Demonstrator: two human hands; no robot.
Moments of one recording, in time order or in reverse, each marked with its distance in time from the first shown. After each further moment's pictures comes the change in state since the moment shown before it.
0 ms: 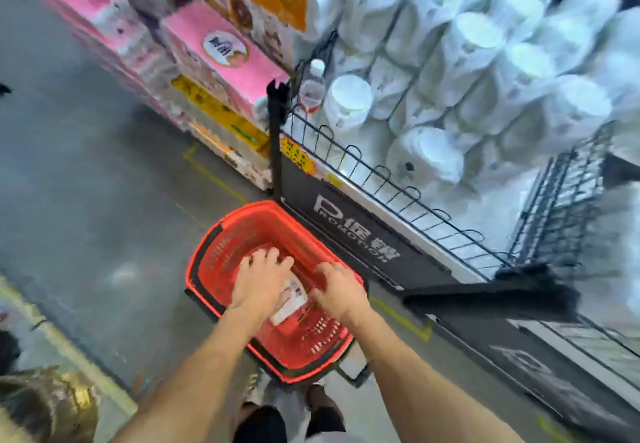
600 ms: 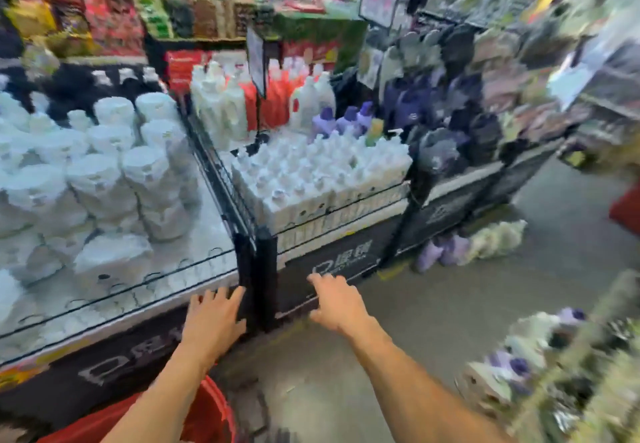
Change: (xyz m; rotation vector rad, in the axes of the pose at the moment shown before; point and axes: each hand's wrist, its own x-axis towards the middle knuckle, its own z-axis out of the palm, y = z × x) left_hand -0.102 0.275 -0.130 0.385 0.297 0.935; right_hand -0.409 0.148 -0.052 0.150 0.543 0.801
